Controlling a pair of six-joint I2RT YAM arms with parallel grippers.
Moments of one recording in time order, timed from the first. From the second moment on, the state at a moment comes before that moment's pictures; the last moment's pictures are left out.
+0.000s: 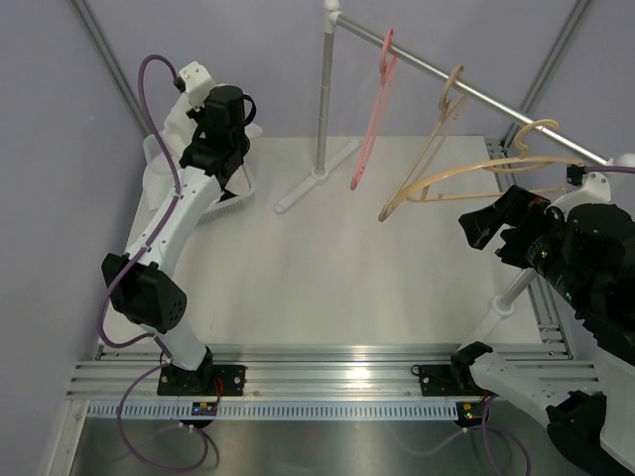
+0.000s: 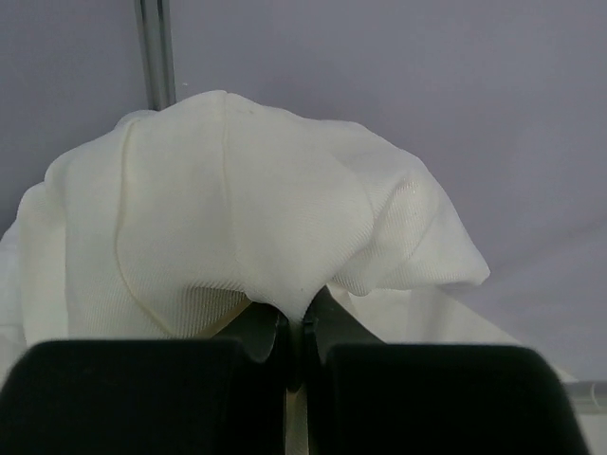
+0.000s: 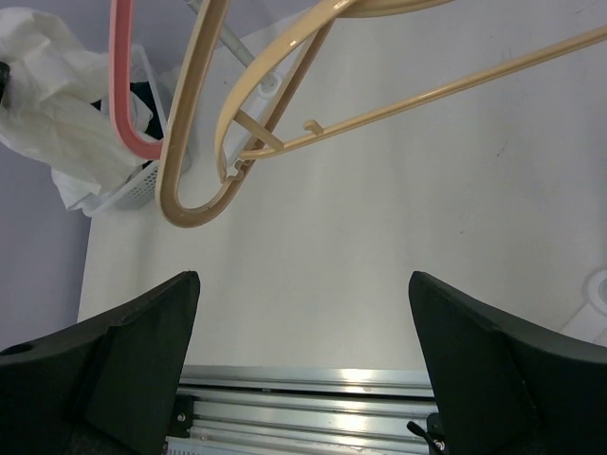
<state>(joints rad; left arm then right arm) -0.36 1.65 1.75 -0.36 -0.83 -0.46 0.48 0.91 1.86 -1.34 0.27 0.63</state>
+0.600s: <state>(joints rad) -0.08 1.85 1.52 0.19 -0.63 -0.75 0.48 1.03 1.91 -1.34 0.27 0.49</state>
